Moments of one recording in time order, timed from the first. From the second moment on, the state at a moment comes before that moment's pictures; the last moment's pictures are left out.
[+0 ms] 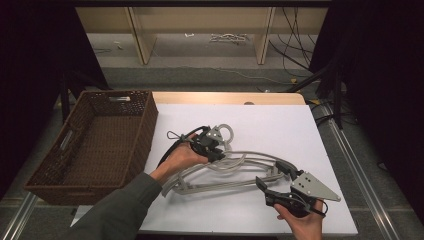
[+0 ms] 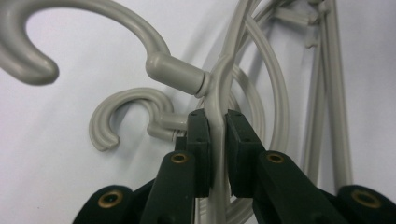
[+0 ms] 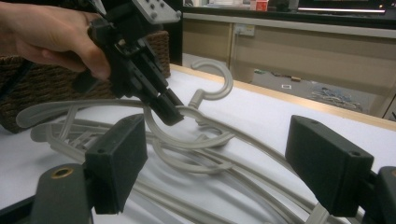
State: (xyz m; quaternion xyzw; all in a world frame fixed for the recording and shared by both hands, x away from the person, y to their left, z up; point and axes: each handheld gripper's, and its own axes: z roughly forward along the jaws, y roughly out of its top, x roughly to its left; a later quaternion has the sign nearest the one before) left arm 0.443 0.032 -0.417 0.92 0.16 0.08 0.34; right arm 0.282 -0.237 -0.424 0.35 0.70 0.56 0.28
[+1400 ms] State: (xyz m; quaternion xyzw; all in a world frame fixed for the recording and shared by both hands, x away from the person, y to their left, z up) left arm 0.427 0.134 -0.300 0.86 0.22 0.20 0.42; right arm 0.281 -0.231 -0.426 0.34 0.71 0.55 0.27
